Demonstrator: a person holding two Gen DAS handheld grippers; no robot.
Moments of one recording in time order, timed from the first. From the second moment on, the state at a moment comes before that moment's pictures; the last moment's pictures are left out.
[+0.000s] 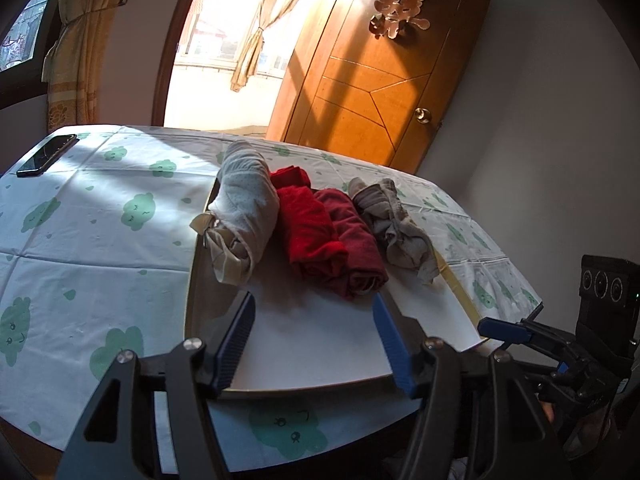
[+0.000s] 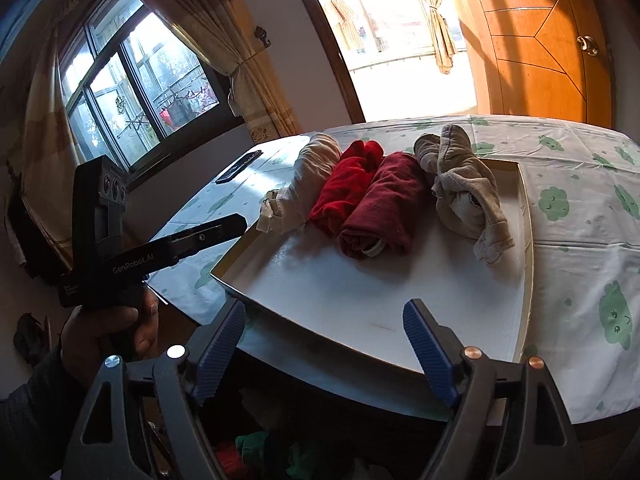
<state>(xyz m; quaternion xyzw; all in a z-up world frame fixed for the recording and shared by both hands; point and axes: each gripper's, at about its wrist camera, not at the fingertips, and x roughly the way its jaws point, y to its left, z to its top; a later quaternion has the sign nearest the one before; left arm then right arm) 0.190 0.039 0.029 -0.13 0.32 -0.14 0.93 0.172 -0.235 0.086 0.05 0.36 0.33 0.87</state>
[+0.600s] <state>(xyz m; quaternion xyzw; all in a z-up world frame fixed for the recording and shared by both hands) 0.101 0.009 -0.011 -0.07 0.33 -0.17 0.93 0.094 -0.265 0.040 -0.01 0.38 0.34 0.86</state>
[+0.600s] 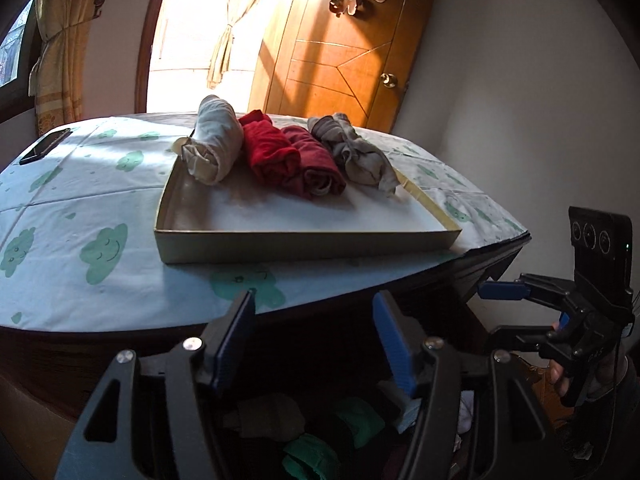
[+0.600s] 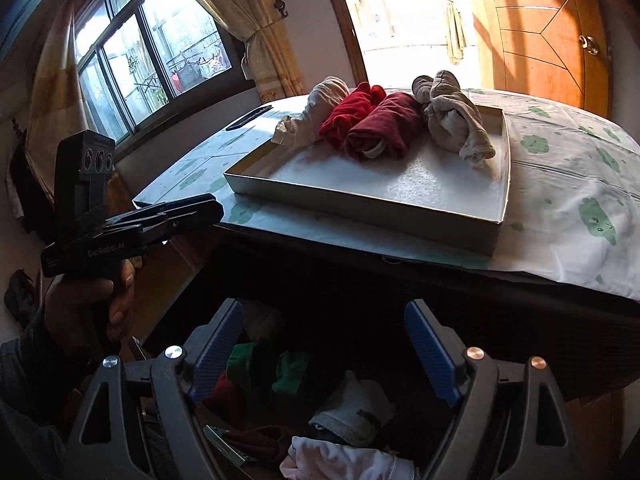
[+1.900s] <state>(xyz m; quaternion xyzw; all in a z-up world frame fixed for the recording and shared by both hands) 0.073 -0.045 -0.081 0.10 0.45 -0.20 0.87 0.077 -0.278 -0.056 -0.21 0.51 0.35 0.76</state>
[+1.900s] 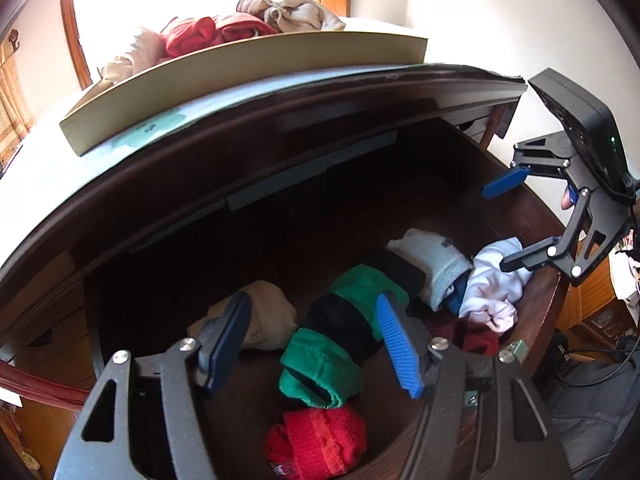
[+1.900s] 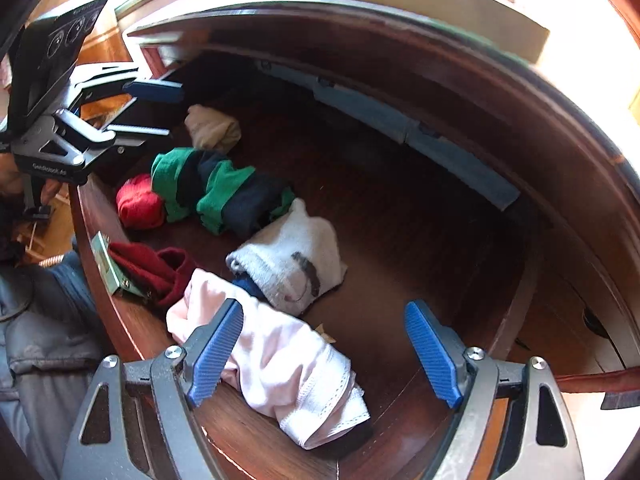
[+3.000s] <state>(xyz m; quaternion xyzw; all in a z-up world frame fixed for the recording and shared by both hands) 0.081 -0.069 -0.093 0.15 0.48 -0.23 0.83 0.093 -0.257 -0.092 -0.25 0.61 0.38 0.65</state>
